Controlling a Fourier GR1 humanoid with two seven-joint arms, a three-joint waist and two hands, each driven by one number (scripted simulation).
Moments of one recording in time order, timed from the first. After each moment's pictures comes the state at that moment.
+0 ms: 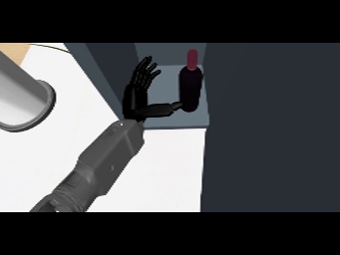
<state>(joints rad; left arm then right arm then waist) -0.93 0.00 -0.44 -0.28 0.99 0.17 -0.88 0.04 -0.09 -0.12 -2.25 -0.29 0.34 0.33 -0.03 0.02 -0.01</state>
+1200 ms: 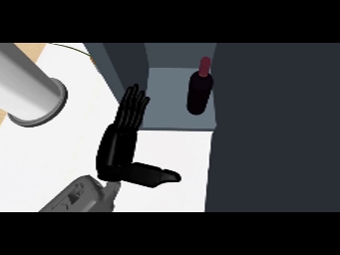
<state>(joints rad) -0.37 0.30 -0.70 -1.48 0.77 0.50 -0.52 0.04 -0.06 -0.07 -2.30 -0.24 0.29 0.38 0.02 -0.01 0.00</state>
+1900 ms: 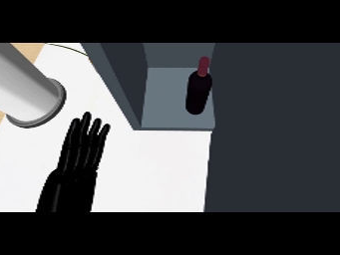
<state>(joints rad) -0.05 0.49 -0.67 -1.97 0.66 0.62 -0.41 0.08 -0.20 -0.01 -2.34 -0.30 0.49 0.42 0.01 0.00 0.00</state>
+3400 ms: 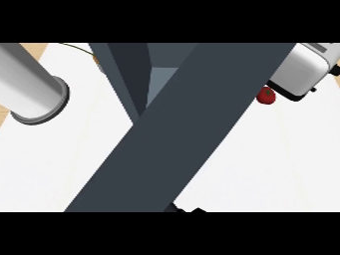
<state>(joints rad) 0.65 0.81 0.01 -2.15 0.97 0.04 -0.58 -0.30 -0.01 0.73 -2.26 0.08 0.04 0.71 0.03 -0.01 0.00</state>
